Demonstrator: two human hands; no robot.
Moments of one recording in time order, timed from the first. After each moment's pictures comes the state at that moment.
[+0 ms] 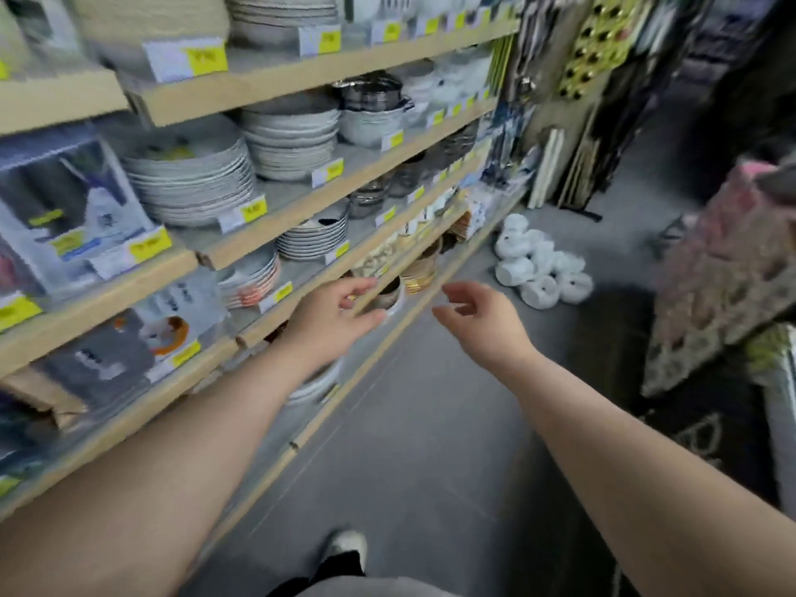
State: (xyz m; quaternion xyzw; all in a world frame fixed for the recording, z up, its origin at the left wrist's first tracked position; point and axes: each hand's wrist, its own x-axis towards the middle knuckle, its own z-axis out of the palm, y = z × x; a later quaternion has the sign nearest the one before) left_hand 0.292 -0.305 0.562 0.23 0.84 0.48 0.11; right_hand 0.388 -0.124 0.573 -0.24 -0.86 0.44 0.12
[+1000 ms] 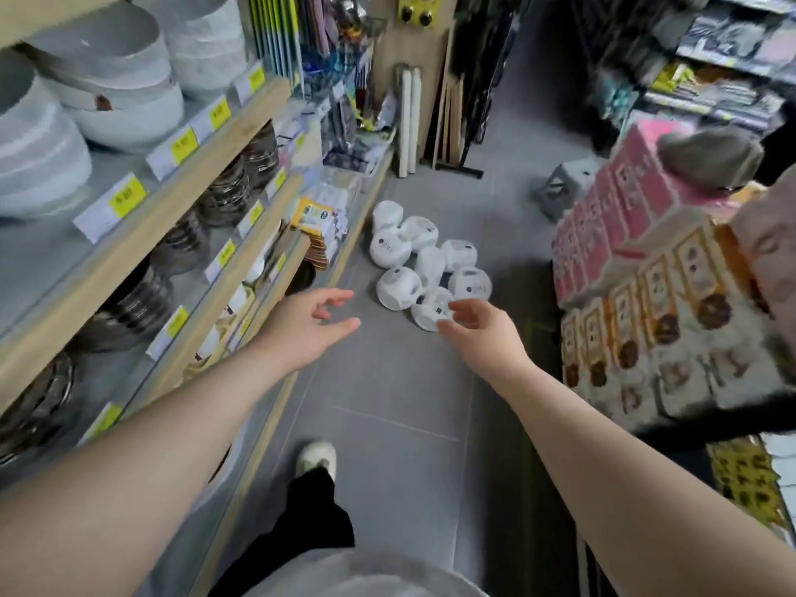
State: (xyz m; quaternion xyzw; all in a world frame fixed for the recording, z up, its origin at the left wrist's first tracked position) left_hand -0.069 0.265 0.508 0.35 0.80 0.39 0.29; right_hand 0.113 0.416 0.513 -0.48 -0.75 0.44 0.12
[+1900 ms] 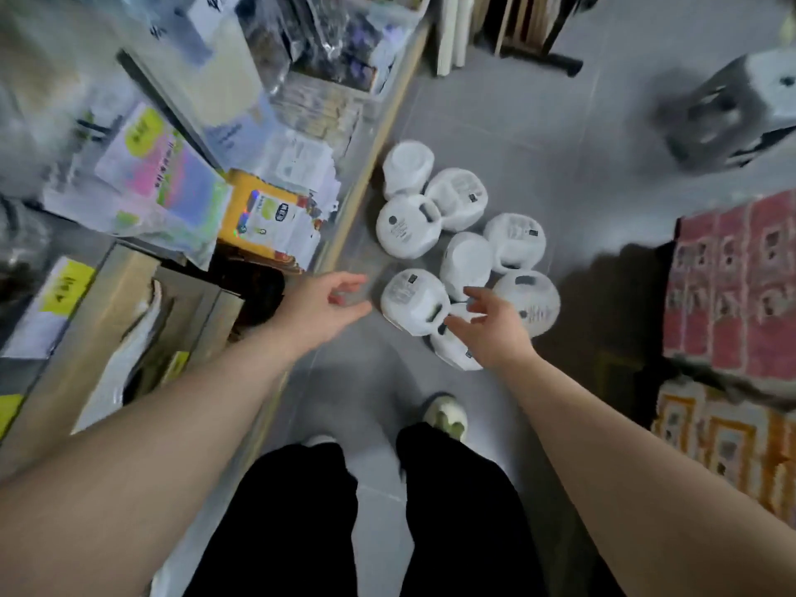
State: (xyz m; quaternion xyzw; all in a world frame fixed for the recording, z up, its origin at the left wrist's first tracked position) left_hand -0.360 0.715 0.272 0.24 0.83 0.31 0.39; right_hand -0.182 0.868 0.256 -0.51 -0.72 0.46 -0.07
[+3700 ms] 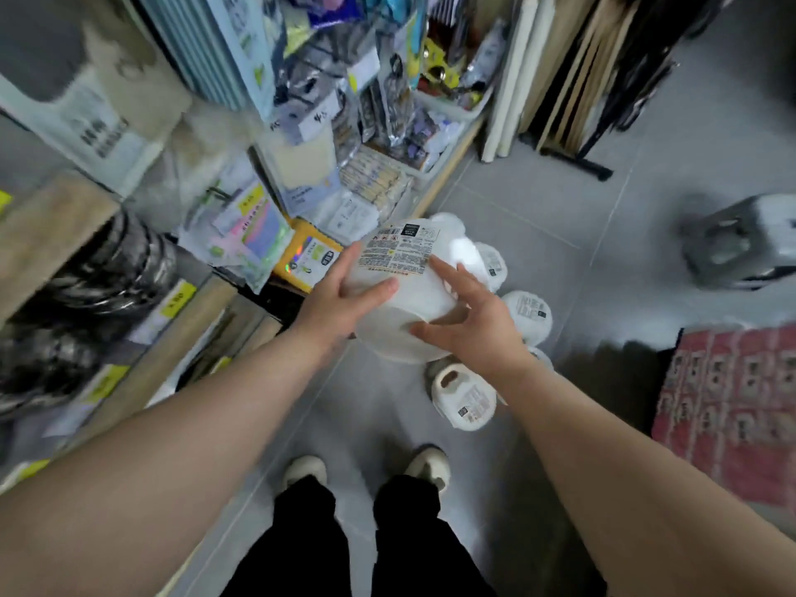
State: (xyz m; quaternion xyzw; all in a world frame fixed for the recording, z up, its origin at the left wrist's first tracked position) left_hand -0.362 0.740 0.375 0.04 0.70 0.61 0.38; right_hand -0.241 0.890 0.400 -0.29 -0.80 0.53 -0.03
